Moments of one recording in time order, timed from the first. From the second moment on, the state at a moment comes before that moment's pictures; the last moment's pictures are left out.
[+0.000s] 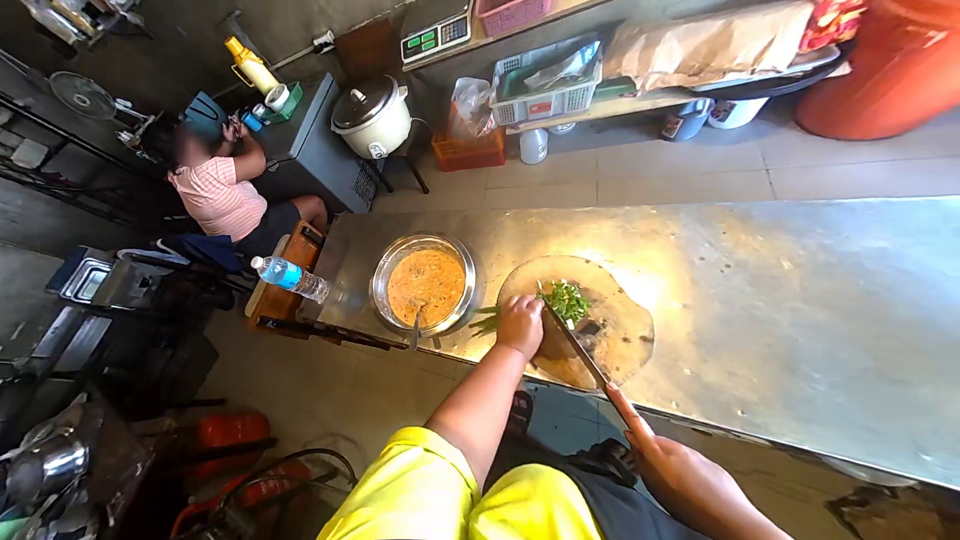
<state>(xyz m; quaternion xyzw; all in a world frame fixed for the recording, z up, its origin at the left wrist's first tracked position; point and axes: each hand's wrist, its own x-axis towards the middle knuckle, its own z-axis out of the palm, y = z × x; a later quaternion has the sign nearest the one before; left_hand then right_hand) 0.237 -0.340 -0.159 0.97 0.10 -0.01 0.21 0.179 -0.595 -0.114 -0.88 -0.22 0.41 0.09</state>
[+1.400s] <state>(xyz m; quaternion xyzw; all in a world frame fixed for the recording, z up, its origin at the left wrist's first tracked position) 0.231 -0.332 -0.176 0.97 0.10 0.06 0.23 0.226 -0.546 -0.096 -0.84 -0.23 0.48 0.11</state>
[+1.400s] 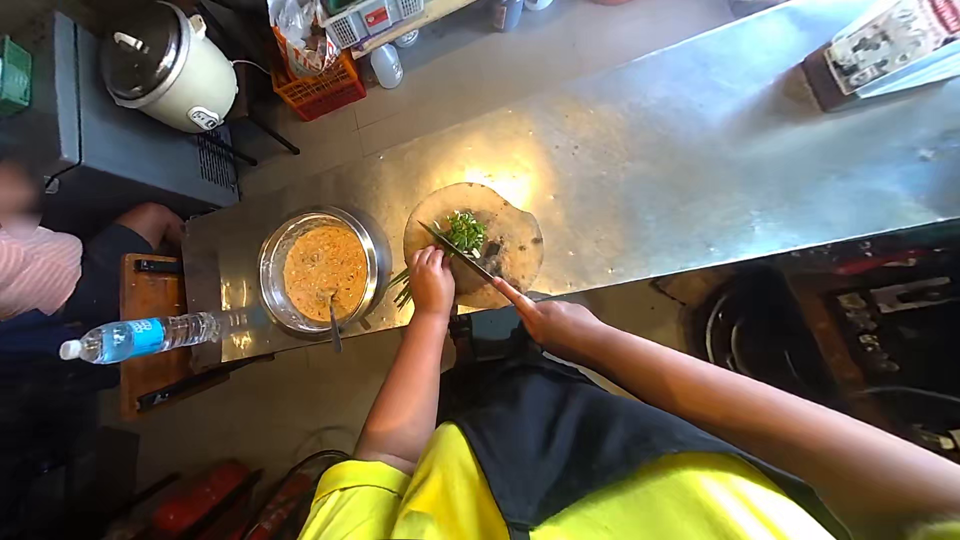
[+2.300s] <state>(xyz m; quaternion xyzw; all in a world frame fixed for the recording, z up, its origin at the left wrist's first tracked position) 0.223 -0.338 -0.180 0.97 0.04 0.11 0.20 0.217 -0.572 -0.089 -0.86 -0.23 0.44 0.15</state>
